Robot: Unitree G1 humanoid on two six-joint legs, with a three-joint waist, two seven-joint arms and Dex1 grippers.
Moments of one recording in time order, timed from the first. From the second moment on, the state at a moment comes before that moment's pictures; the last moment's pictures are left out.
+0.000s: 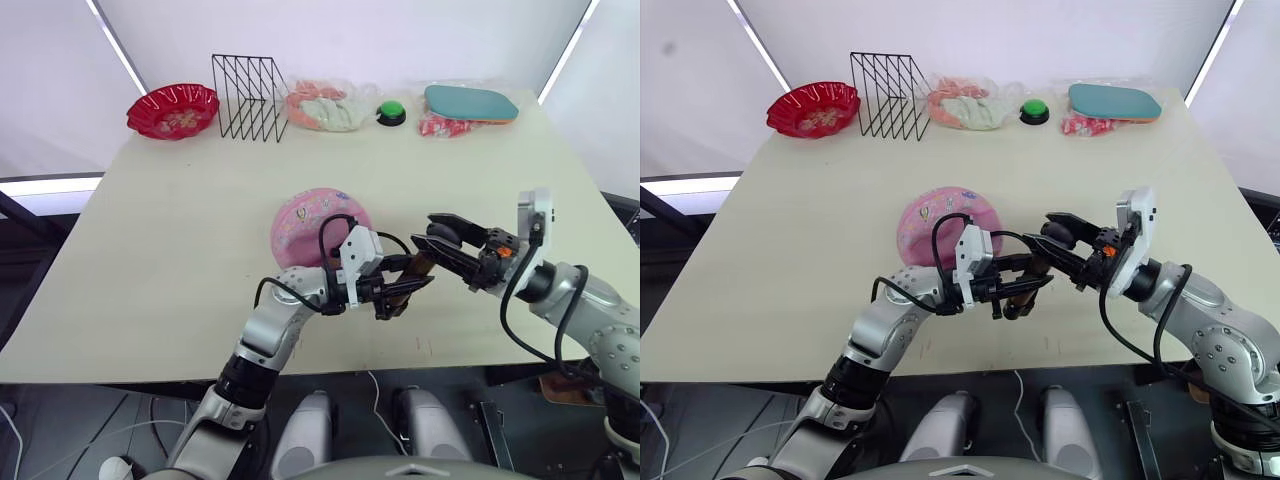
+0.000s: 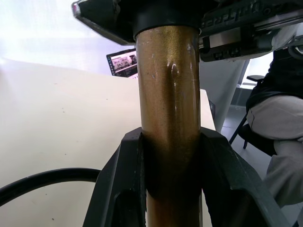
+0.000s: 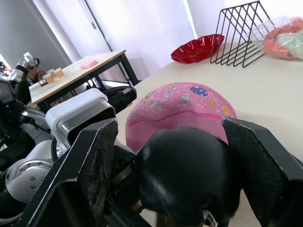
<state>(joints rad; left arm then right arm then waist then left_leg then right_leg) -0.37 0.22 -0.30 -0.11 -0.32 0.30 -0.94 -0.19 -0.55 -0.14 -0.53 1.05 0.75 0.52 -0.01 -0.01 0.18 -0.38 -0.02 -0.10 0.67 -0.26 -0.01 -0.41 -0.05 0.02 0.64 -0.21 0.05</state>
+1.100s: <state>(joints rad) -0.34 0.19 -0.43 0.06 -0.13 0.34 -0.76 -0.35 -0.71 -0.06 -0.51 0.86 0.78 0.65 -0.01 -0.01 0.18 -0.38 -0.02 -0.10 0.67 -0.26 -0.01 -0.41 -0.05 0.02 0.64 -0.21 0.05</state>
